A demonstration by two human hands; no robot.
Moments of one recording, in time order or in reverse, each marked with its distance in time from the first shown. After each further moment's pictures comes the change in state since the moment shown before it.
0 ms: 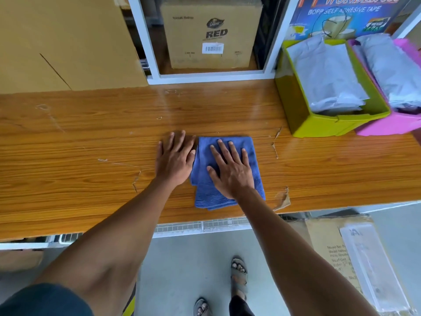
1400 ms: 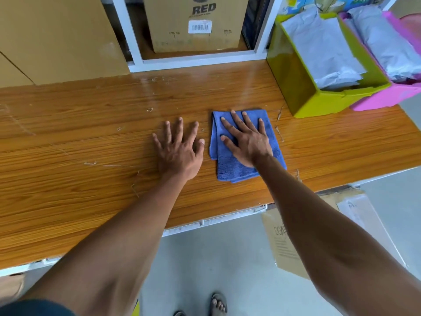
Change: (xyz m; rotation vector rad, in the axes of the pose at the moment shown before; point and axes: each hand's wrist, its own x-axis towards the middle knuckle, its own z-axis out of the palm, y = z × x) left_hand 0.010 0.008 0.007 -0.039 -0.048 -0.070; right_hand 0.041 0.034 -0.021 -0.051 -0.054 0.140
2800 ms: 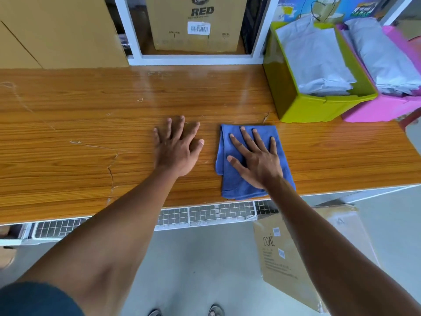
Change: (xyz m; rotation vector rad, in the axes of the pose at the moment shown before) left_hand -0.022 0.051 0.003 0.047 -0.005 0.009; right_hand -0.077 0.075 -0.002 -0.015 -0.007 -0.074
